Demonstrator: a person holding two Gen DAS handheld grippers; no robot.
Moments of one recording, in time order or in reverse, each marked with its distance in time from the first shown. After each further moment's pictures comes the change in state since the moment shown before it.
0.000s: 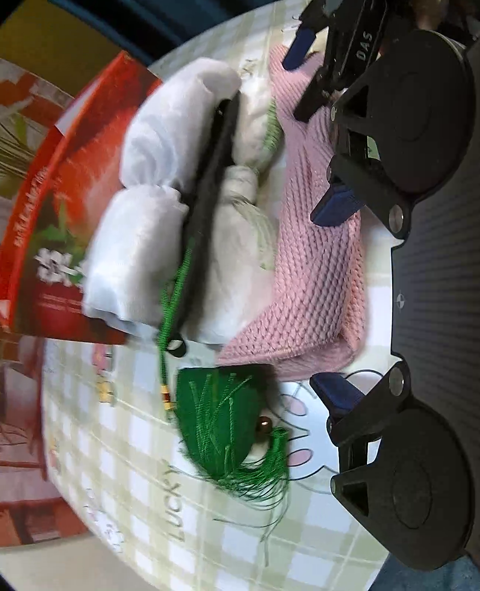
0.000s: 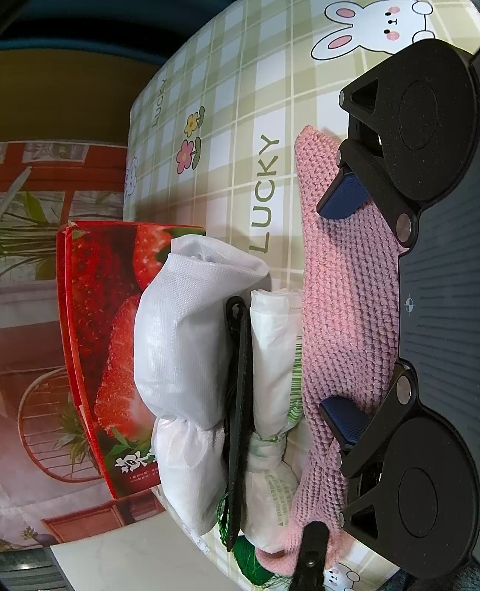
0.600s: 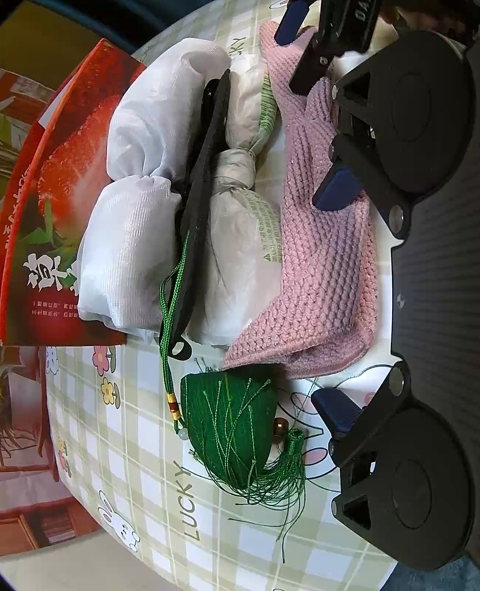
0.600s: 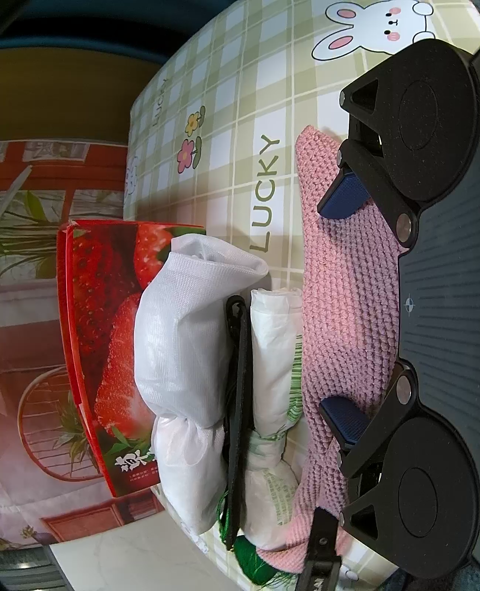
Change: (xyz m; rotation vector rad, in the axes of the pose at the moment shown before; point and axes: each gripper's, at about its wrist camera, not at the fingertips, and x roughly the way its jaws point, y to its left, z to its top) left arm 0.015 -0.010 0.004 0.053 -0.001 0.071; right arm -0.003 -0.004 0.002 0.024 0.009 0.019
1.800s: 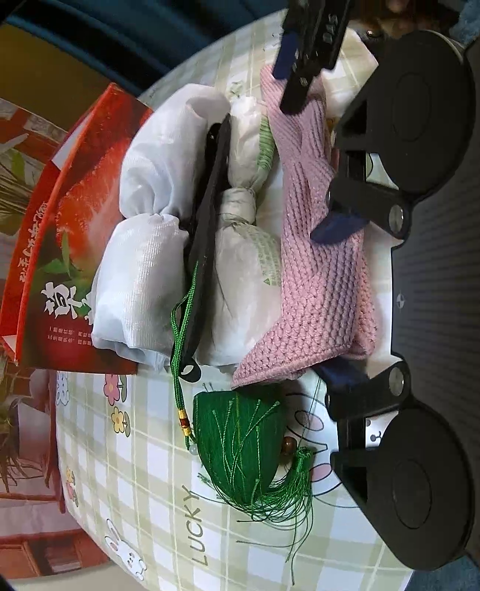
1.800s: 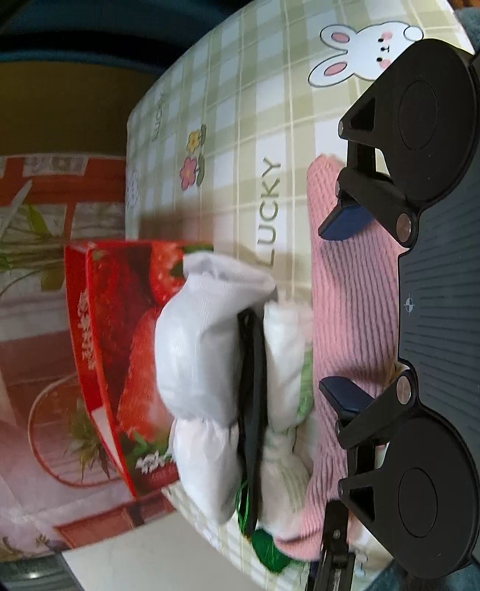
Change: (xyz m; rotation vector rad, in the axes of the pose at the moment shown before) left arm -0.013 0.009 -0.010 0.024 -0.044 -0.159; right arm -0.017 -0.009 0.006 0.026 0.022 -0.029
